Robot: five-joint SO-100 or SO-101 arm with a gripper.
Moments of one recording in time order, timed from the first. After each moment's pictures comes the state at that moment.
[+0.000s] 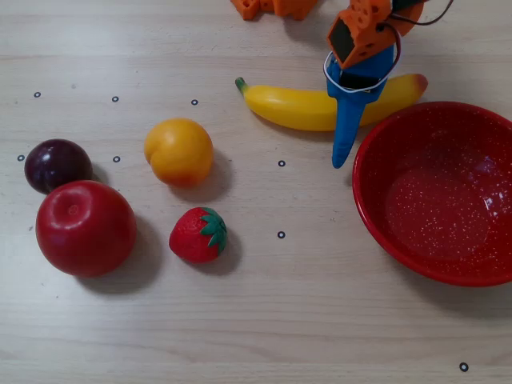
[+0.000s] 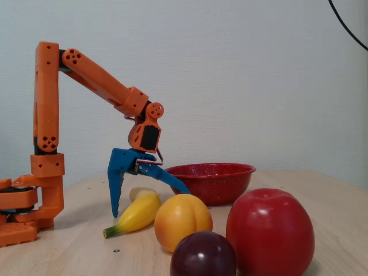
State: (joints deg) arm 27.9 81.5 114.0 72.3 -26.3
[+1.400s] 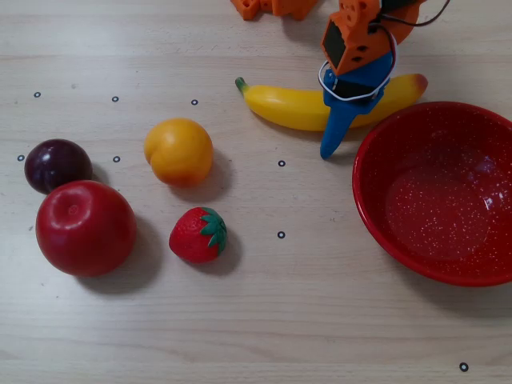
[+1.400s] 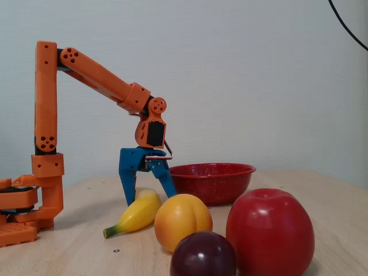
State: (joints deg) arm 24.8 81.6 112.0 67.9 -27.2
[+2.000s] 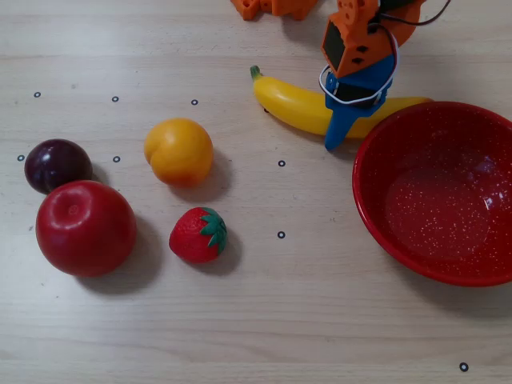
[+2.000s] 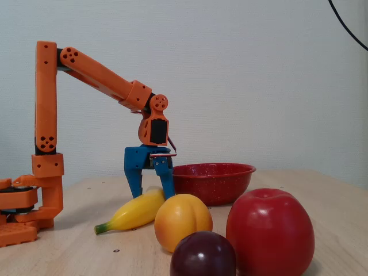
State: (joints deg) arm 24.0 81.6 110.7 67.0 -27.3
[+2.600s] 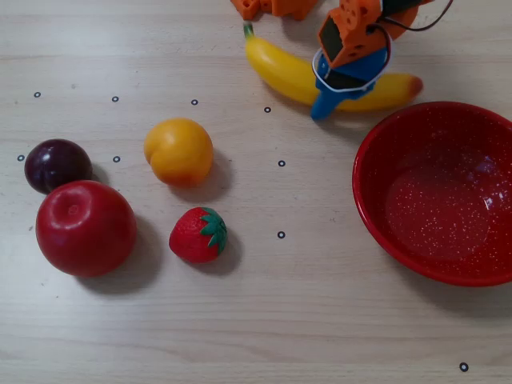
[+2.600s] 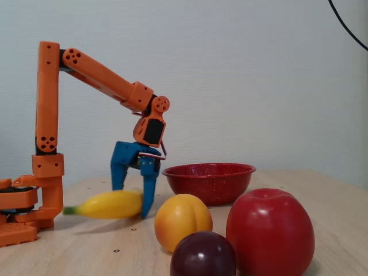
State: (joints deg) arm 24.1 82.8 108.9 82.7 -29.7
